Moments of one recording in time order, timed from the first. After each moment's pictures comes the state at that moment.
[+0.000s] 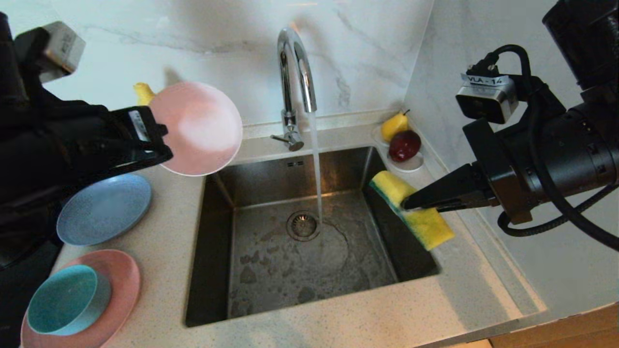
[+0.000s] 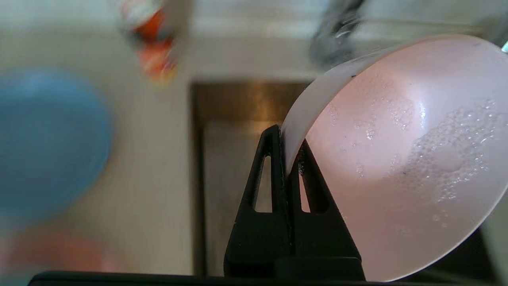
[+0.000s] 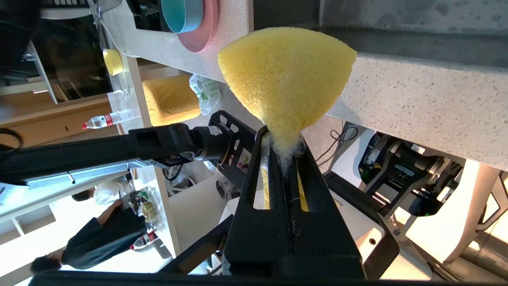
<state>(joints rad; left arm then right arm) -0.41 1.34 -1.13 -0.04 0.37 -0.25 0.62 1.58 -1.72 0.78 0.43 0.64</state>
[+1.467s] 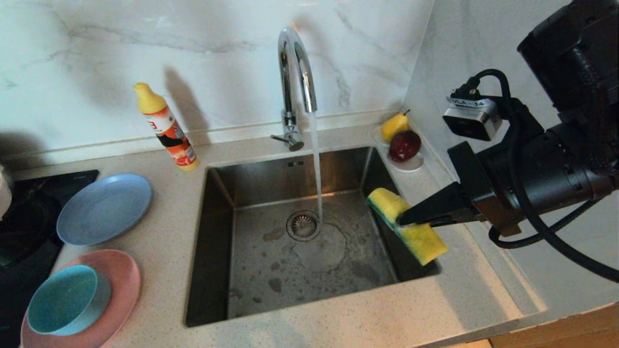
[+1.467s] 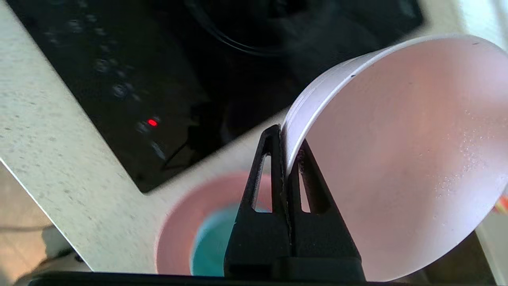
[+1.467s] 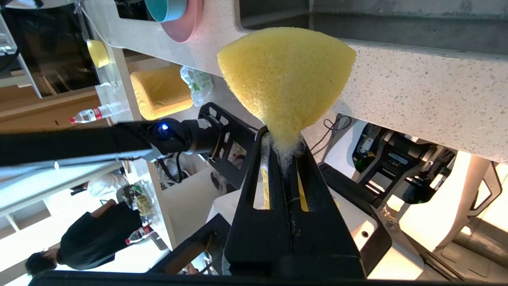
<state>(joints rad) 0.84 1.55 -1.34 0.46 -0.14 -0.59 0.62 1.60 -1.67 0.77 0.43 0.62</state>
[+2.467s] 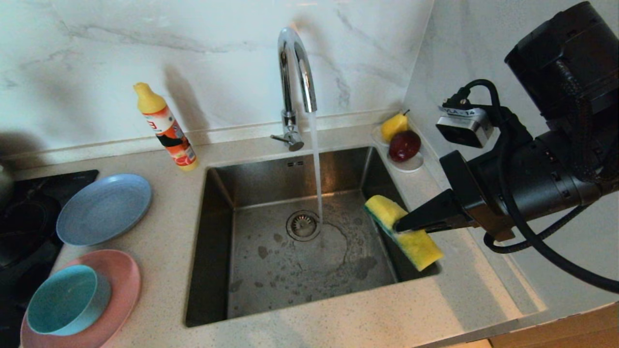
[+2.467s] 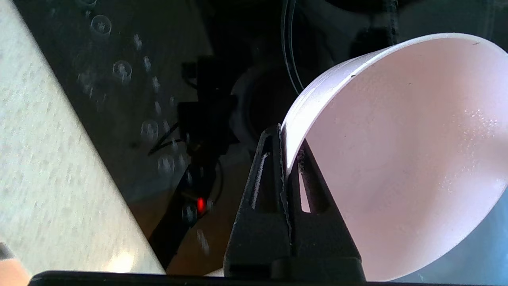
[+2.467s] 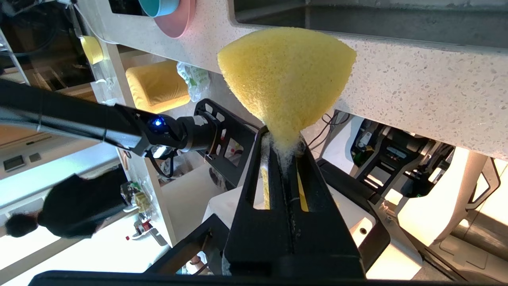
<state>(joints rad) 1.05 1.93 -1.40 0.30 -0.25 -0.58 0.62 1.61 -1.66 0.77 0.43 0.62</state>
